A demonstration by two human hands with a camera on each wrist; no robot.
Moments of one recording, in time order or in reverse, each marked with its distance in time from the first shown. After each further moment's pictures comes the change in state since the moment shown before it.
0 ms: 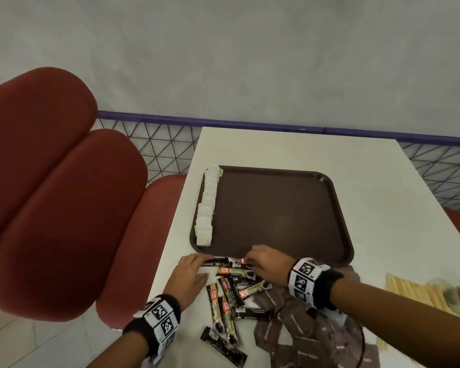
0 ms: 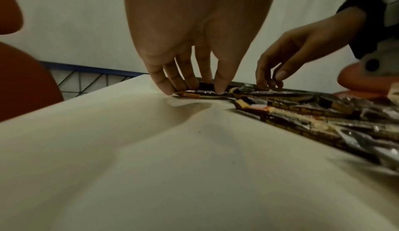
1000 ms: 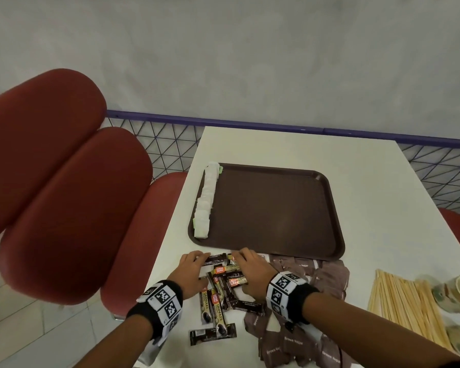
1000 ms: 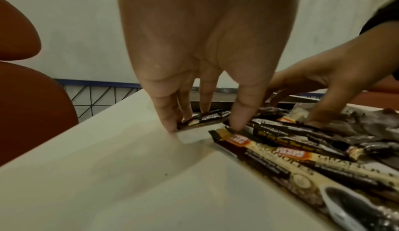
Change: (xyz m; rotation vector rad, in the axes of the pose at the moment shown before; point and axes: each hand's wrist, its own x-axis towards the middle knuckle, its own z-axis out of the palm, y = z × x) left_hand -0.007 0.024 0.001 0.119 -0.269 -0.143; right_hand -0.017 -0.021 0.039 -0.167 0.038 0.012
